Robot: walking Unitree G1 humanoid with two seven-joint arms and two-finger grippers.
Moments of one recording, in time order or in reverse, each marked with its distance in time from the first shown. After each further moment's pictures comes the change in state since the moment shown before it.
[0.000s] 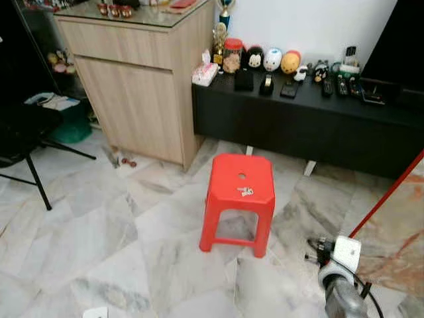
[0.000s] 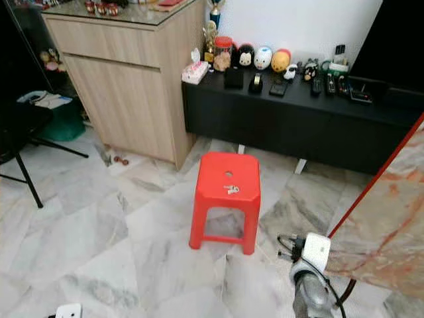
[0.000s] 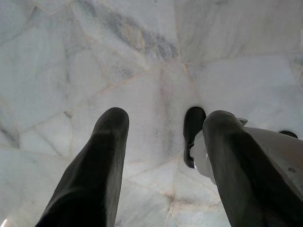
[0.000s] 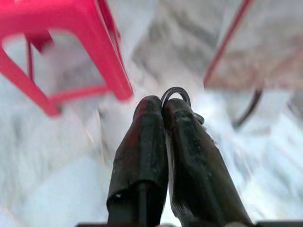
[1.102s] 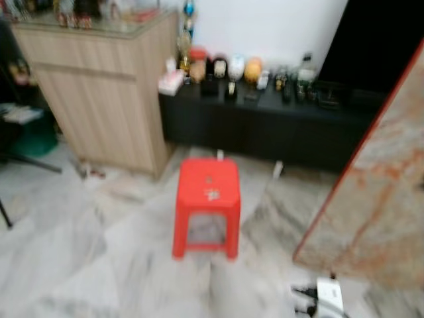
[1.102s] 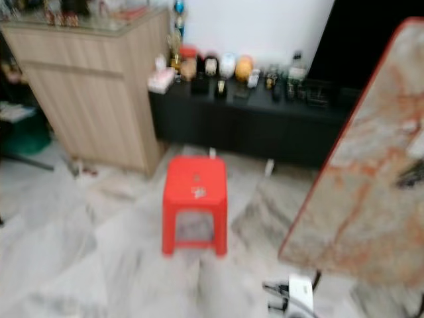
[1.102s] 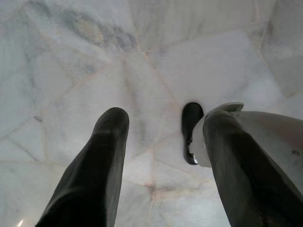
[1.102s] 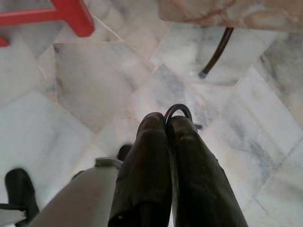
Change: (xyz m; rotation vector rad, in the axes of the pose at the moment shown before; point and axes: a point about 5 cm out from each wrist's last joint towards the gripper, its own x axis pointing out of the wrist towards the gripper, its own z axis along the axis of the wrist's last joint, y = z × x) left arm -0.006 0.009 -0.018 0.051 0.047 -0.006; right arm -0.018 -0.003 -0.058 -0.149 0.302 0.032
